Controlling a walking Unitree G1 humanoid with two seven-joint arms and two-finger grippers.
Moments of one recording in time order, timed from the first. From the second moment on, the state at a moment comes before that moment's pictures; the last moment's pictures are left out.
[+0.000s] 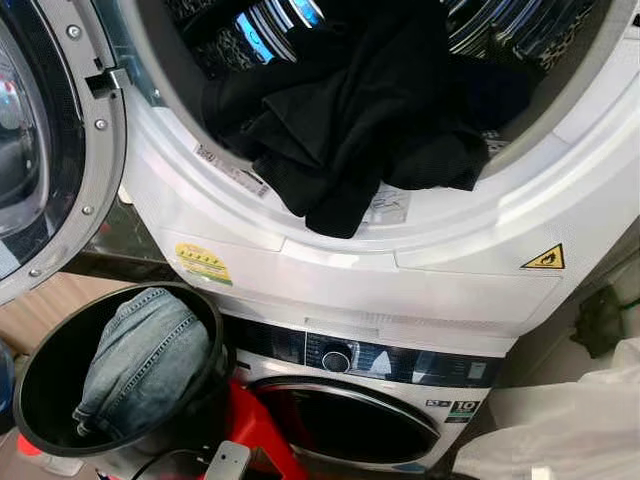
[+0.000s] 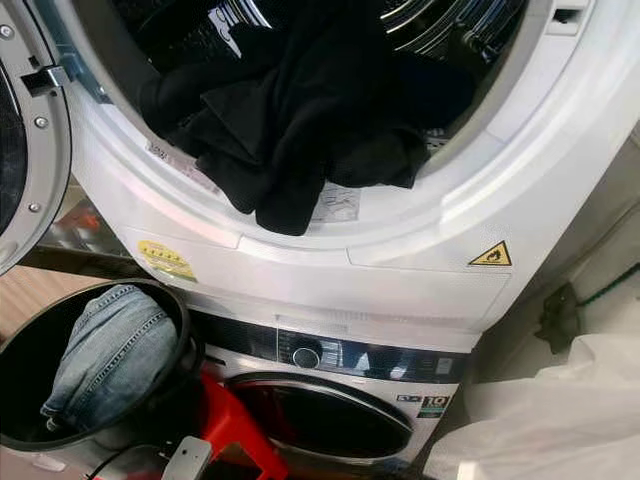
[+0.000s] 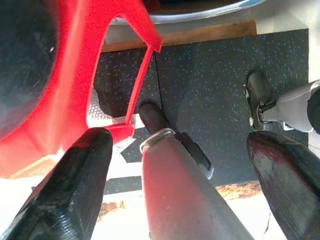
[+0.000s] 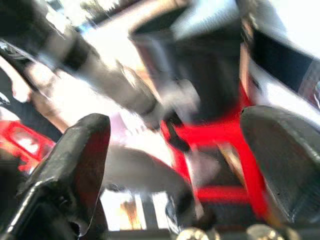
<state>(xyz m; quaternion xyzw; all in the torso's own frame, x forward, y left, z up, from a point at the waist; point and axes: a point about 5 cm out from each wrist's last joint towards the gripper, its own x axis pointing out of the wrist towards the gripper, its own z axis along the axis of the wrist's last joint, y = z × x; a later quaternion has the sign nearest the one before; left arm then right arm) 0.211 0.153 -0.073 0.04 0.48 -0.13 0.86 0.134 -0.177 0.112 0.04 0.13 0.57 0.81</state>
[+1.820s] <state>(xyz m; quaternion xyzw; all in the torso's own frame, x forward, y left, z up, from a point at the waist) 0.222 0.148 -0.066 0.05 0.46 -0.15 0.87 0.312 0.022 0.276 -0.15 -0.18 0.48 0.85</state>
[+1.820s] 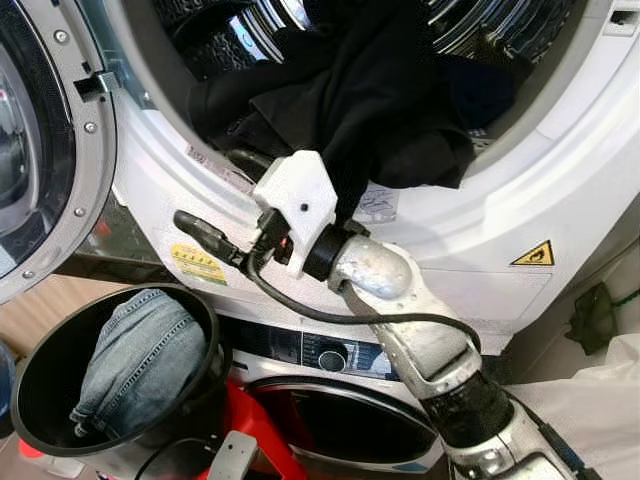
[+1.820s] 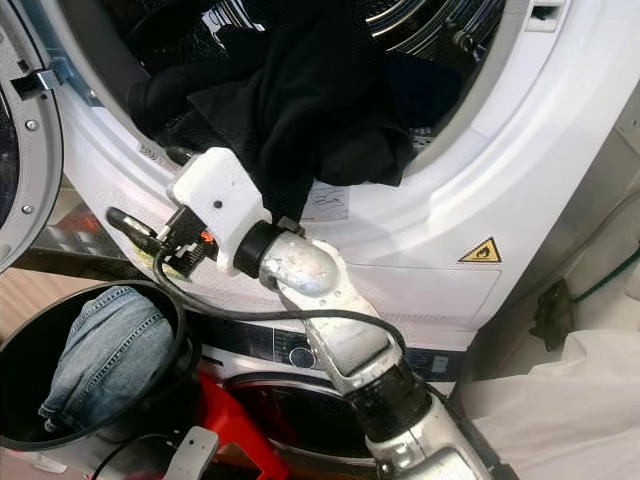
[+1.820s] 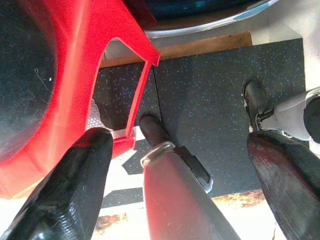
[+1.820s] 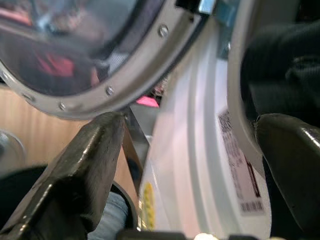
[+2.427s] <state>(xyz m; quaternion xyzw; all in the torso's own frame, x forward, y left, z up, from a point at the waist) 0.223 0.150 -0.066 0.06 0.46 -0.15 0.87 0.366 0.023 0.334 -0.26 -0.20 0.36 0.87</state>
